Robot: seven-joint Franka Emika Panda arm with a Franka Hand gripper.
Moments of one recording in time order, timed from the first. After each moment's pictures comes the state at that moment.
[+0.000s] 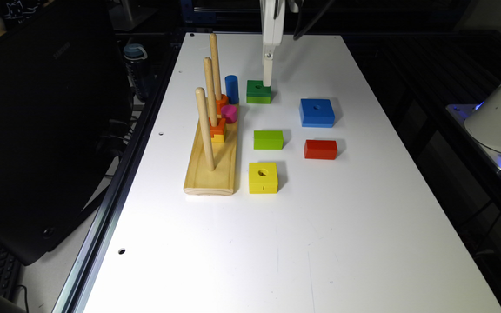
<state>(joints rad) -0.31 0.28 0.02 -2.28 -0.01 2.58 0.51</state>
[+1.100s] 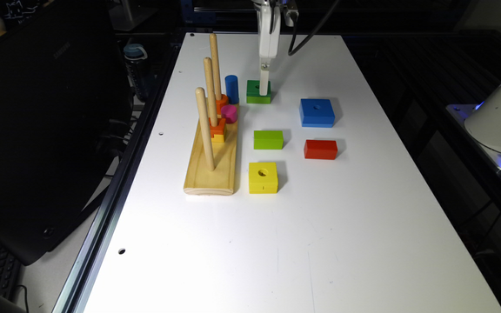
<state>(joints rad) -0.31 0.34 0.02 -2.26 -0.01 2.62 0.51</state>
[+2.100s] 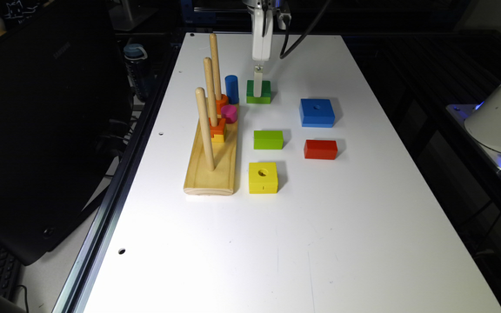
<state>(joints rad) -0.31 0.39 0.02 -2.22 -0.01 2.63 0.51</state>
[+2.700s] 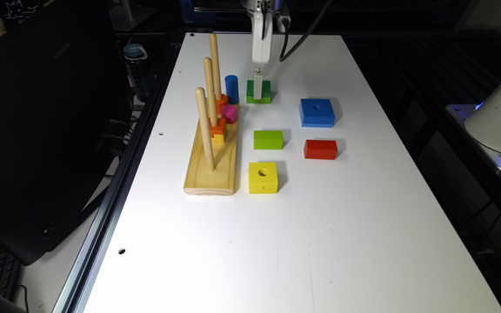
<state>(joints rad) -0.31 0.43 0.02 -2.21 -0.01 2.66 0.51</state>
